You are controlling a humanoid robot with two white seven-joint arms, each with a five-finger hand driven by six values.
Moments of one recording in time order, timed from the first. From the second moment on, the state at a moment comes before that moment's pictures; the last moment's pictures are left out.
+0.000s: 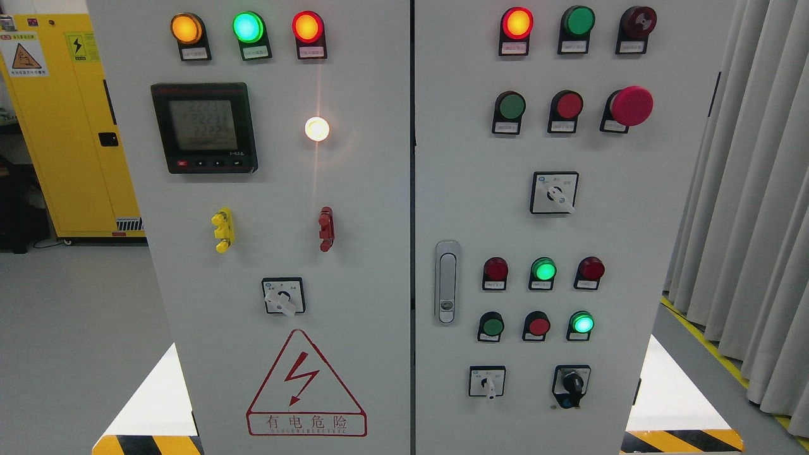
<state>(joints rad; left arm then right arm) 0.28 -0.02 0.18 -0.88 0.09 -0.47 -0.15 0.10 0.12 -0.16 -0.19 0.12 0.01 -0.20</state>
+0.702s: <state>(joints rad) 0.16 0.00 0.10 -0.34 0.09 -0.19 -0.21 0.10 0.12 -0.16 -0.19 0.12 0.01 -0.20</state>
